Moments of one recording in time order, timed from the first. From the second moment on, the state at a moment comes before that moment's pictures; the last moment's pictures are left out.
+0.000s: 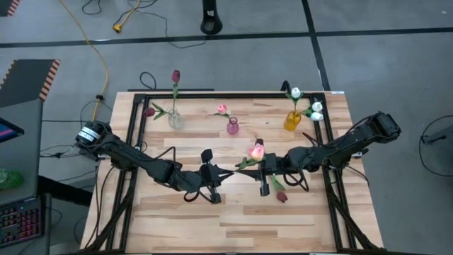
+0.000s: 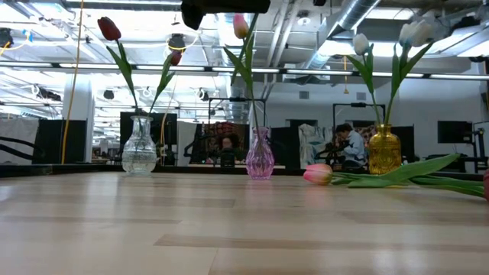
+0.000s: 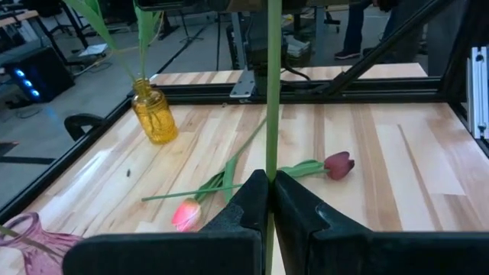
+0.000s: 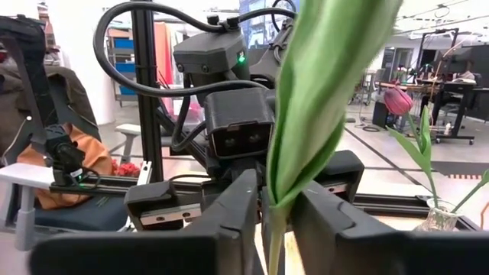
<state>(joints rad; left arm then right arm) -0.40 1.59 1.02 0.22 -0.63 -0.10 0.33 1.36 0.77 0.70 0.26 -0.05</state>
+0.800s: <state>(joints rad) -0.40 1.41 1.02 -0.06 -0.63 -0.12 0.29 1.36 0.77 0.69 0.35 -0.06</state>
